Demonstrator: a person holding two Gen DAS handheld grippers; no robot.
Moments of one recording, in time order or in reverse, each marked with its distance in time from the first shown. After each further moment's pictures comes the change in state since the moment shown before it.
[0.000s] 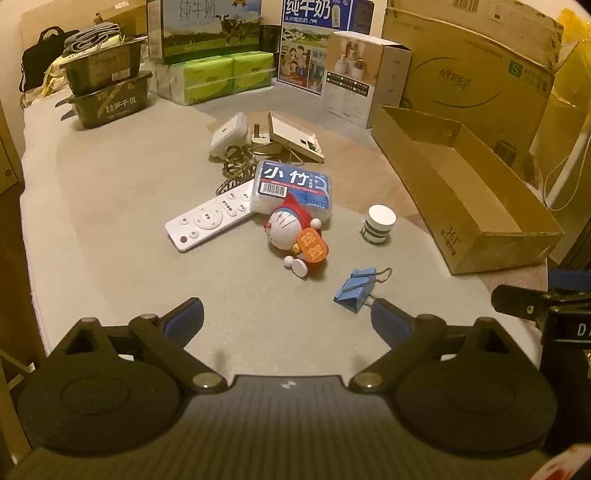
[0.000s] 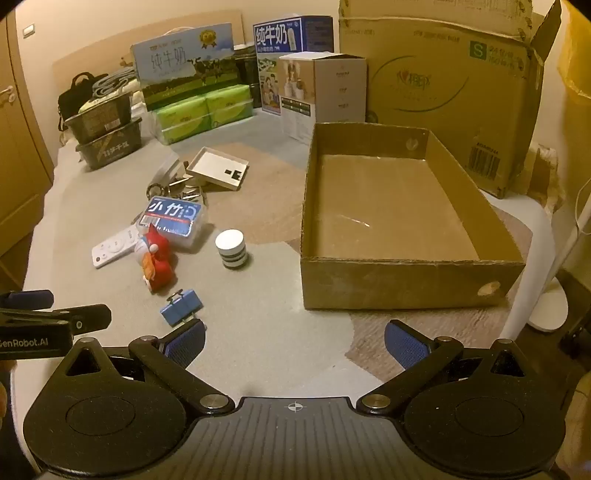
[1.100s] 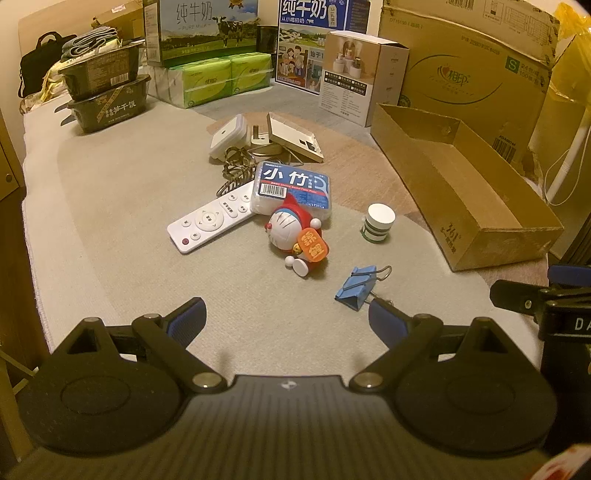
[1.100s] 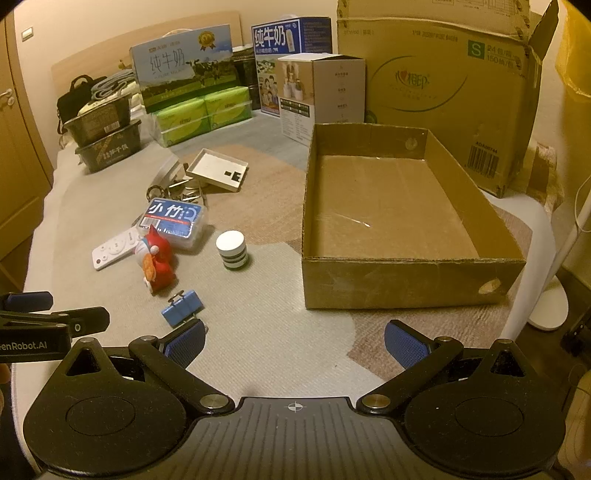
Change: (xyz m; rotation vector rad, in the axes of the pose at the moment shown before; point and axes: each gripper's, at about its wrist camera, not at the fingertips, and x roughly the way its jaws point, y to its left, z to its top) left arm 0.002 -0.001 0.000 0.042 -0.002 0.030; right arm 0.000 -0.001 -0.001 0.009 -0.009 0.002
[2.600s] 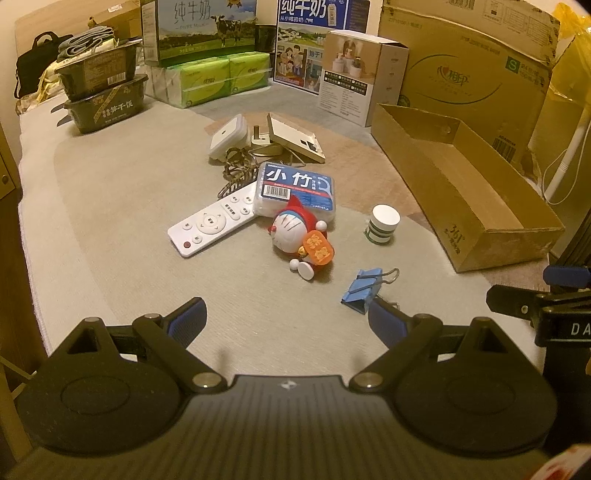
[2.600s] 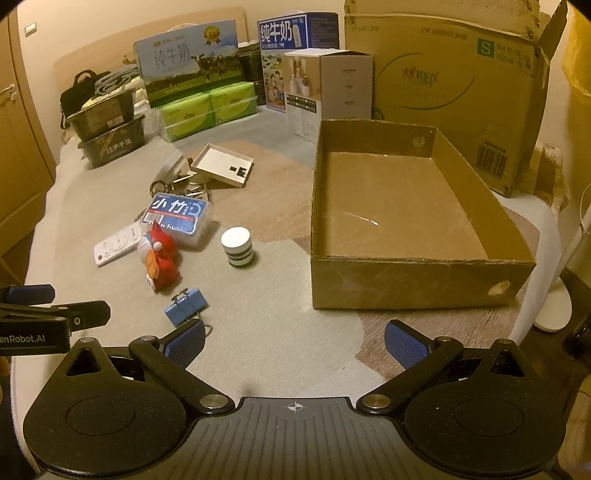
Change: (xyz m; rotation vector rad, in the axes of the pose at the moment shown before) left arm 0.003 0.010 0.004 0.002 0.004 -0.016; right arm 0.011 0.006 -0.002 -0.013 0.010 0.008
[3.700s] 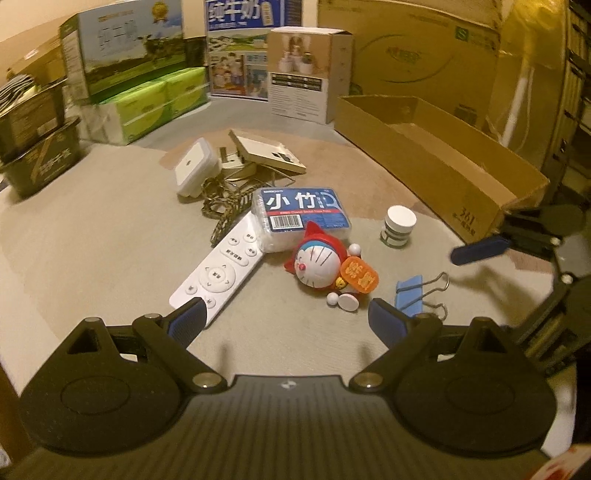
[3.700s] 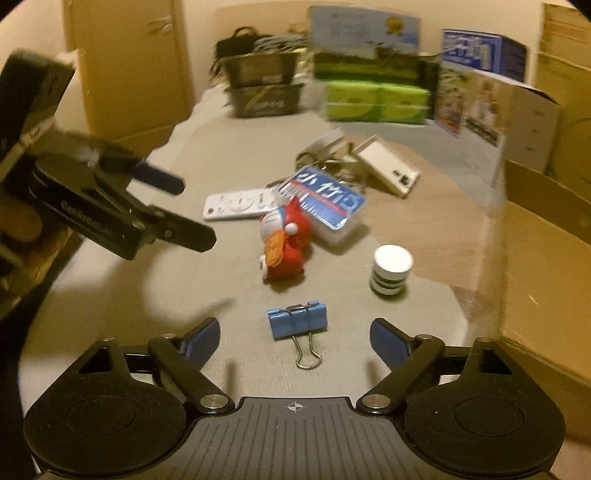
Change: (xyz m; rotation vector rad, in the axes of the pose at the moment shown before) left arm 0.049 0.049 0.031 0.271 -0.026 -0.173; right arm 0.081 0.056 0.001 -0.426 0.008 0.365
